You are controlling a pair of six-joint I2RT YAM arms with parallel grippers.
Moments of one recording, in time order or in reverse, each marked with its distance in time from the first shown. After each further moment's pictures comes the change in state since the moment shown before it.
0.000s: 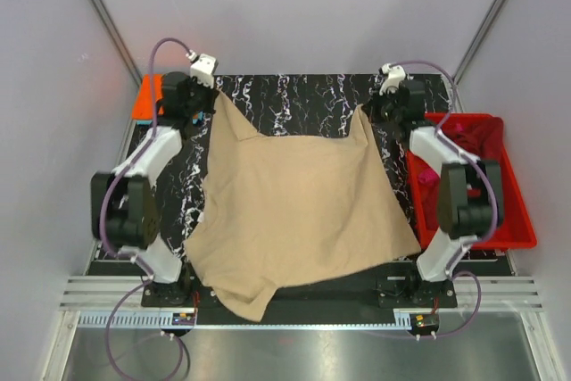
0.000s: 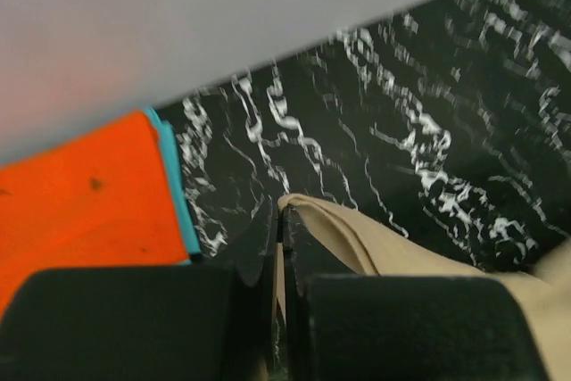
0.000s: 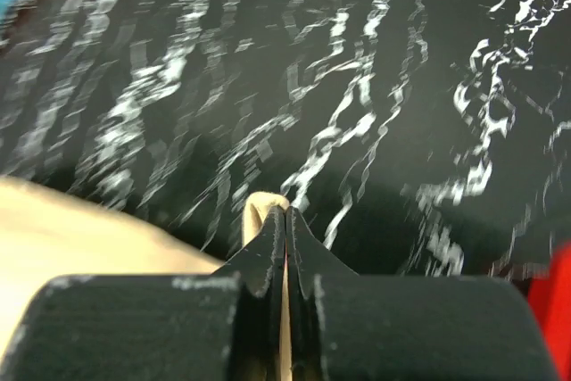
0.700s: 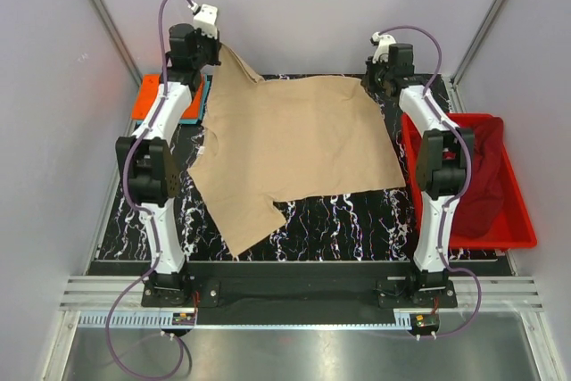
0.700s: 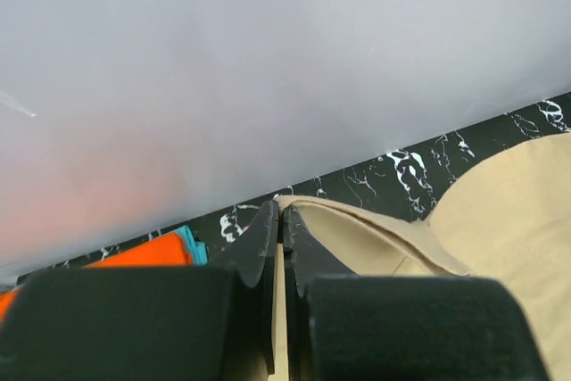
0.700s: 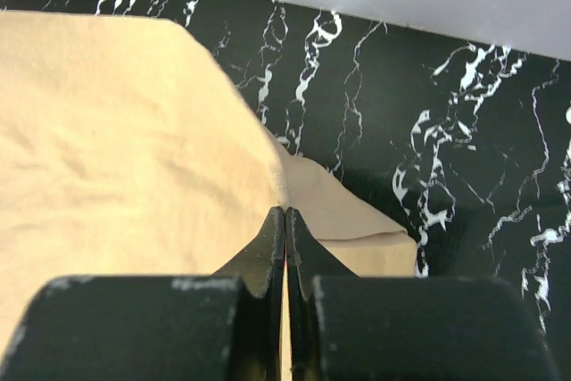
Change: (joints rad) left arm -0.001 0.530 0.748 -0.150 -0.061 -0.058; right arm -0.009 0.537 0.773 -0.380 0.082 -0.072
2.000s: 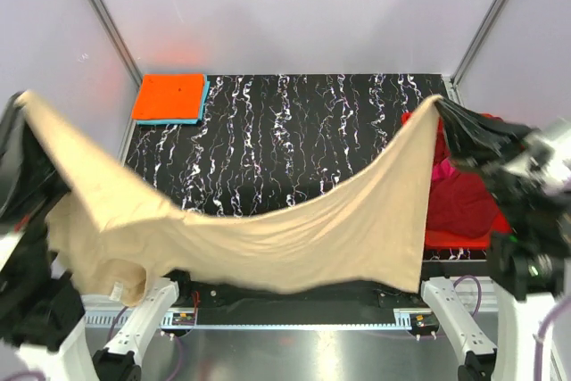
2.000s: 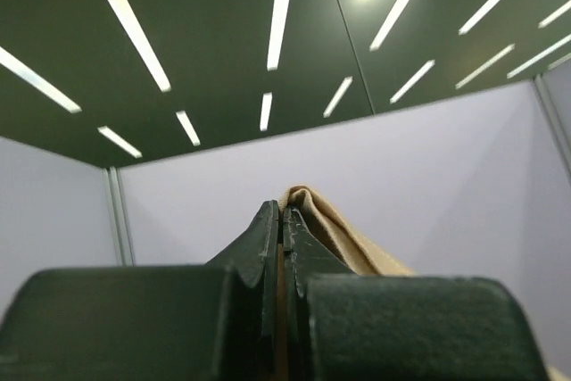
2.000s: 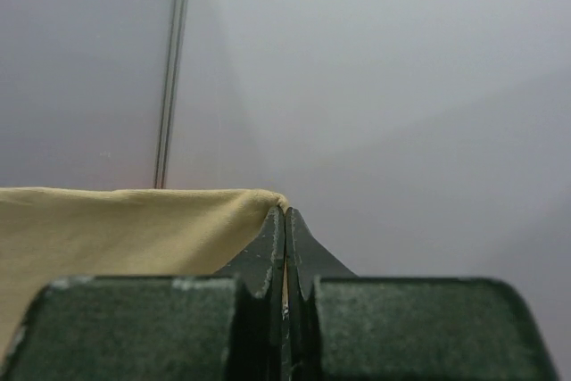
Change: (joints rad) left arm -0.026 -1.466 -0.300 0.009 0.006 -0.001; right arm -0.003 -1.551 -0.516 0.139 -0.248 0.100
